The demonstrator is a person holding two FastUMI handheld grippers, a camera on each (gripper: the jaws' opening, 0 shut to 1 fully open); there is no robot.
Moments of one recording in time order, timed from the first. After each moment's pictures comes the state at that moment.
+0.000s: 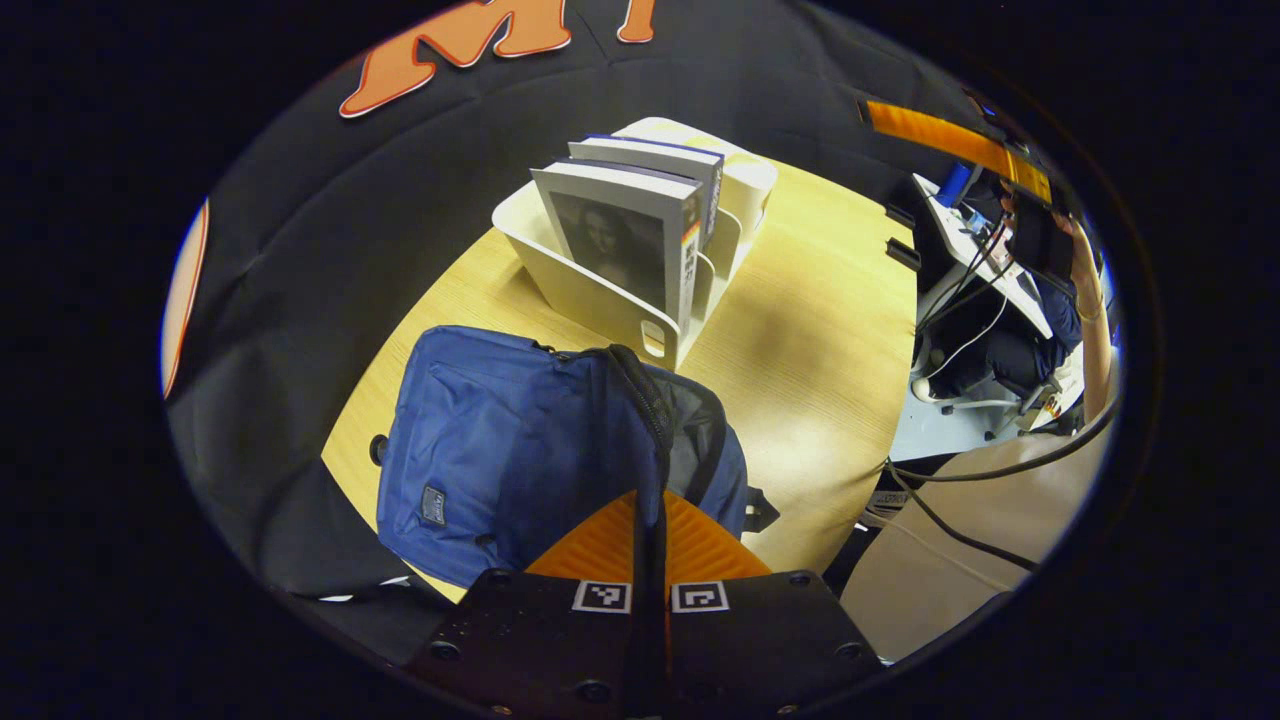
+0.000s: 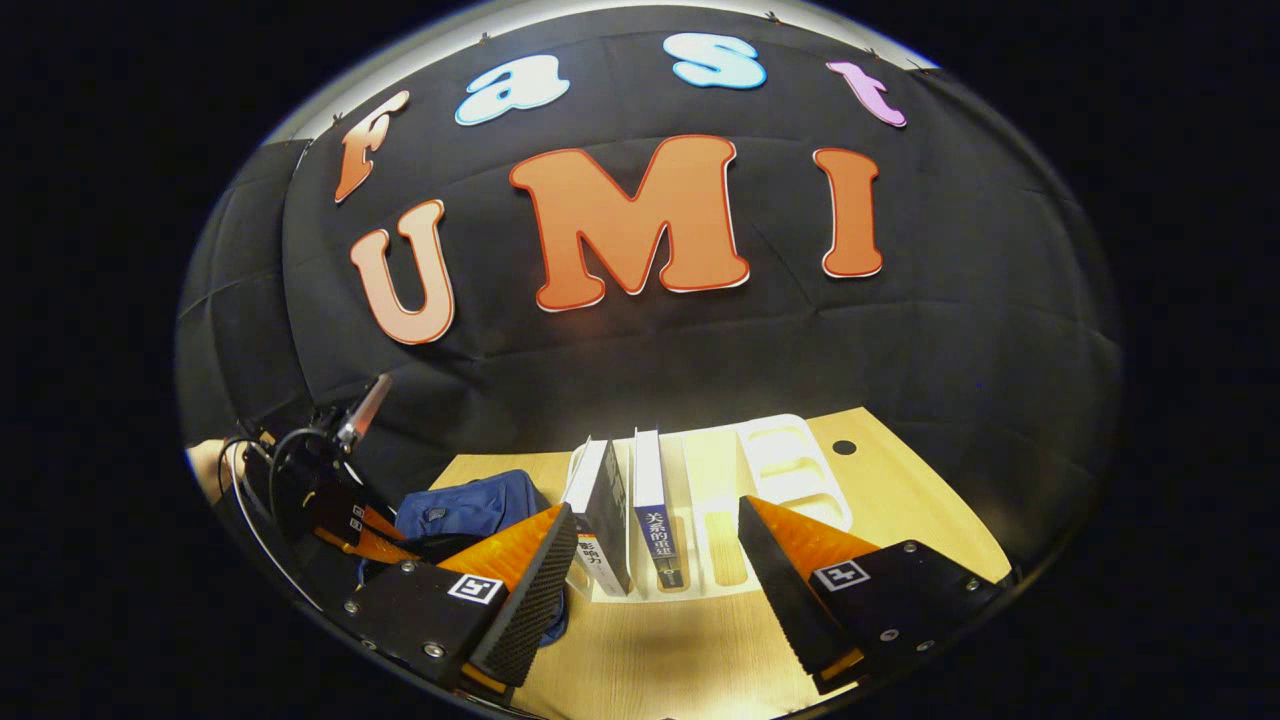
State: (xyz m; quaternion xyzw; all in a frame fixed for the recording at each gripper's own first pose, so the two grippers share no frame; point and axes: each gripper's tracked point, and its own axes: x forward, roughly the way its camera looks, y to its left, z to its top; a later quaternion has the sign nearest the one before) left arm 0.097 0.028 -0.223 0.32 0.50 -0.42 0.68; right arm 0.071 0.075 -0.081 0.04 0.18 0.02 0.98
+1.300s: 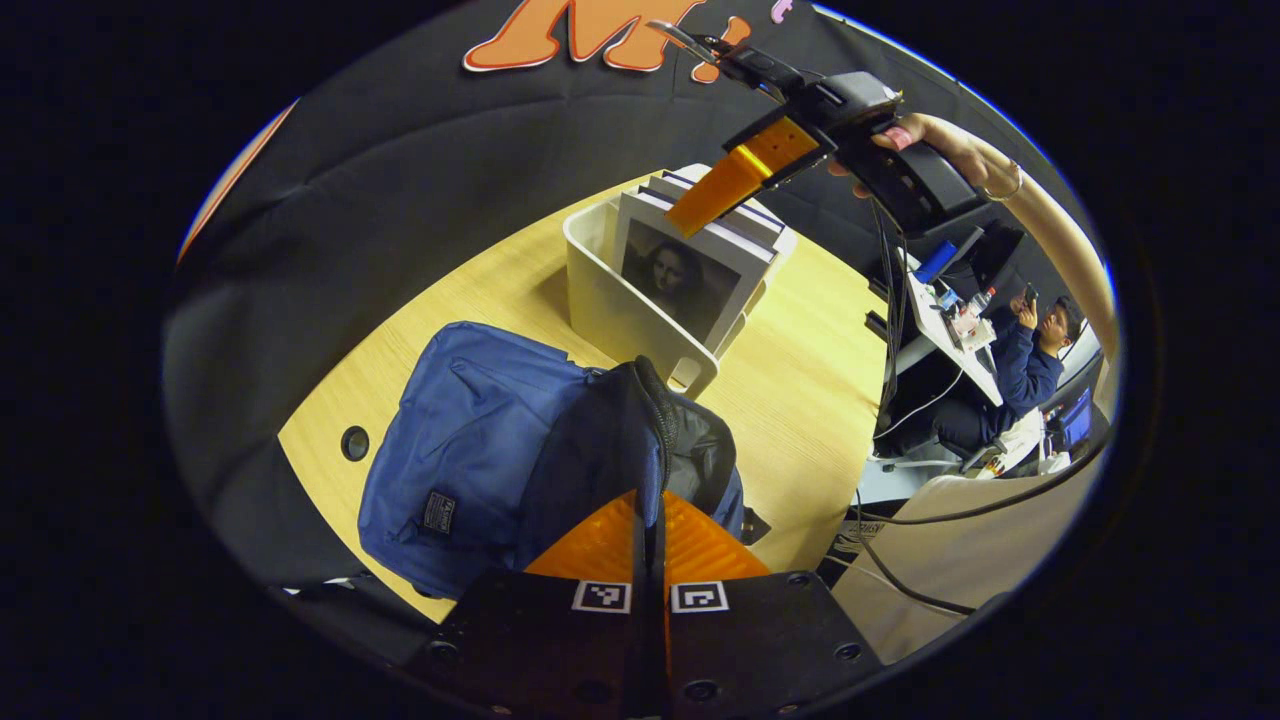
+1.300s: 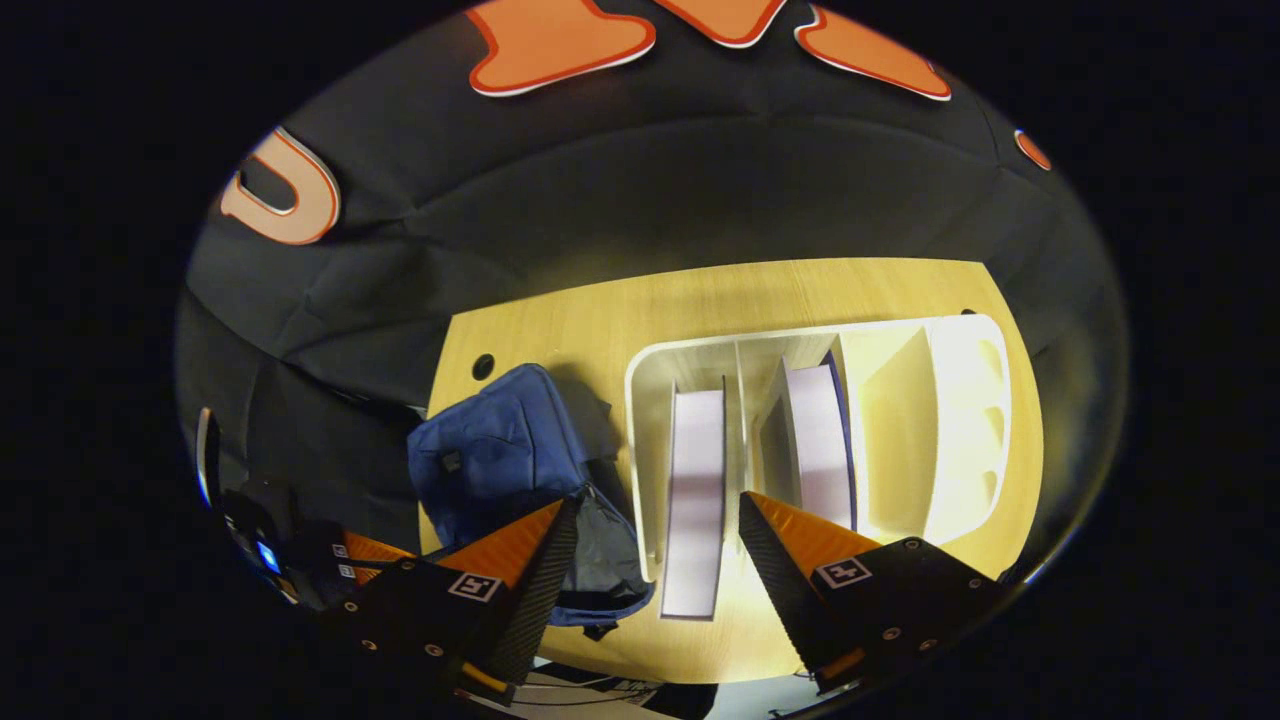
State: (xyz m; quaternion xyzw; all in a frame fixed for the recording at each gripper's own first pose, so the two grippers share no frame) left arm 0.148 0.062 -0.208 0.20 0.52 -0.45 0.70; right arm 0.230 0.165 -0.186 0.04 0.55 0.06 0.83
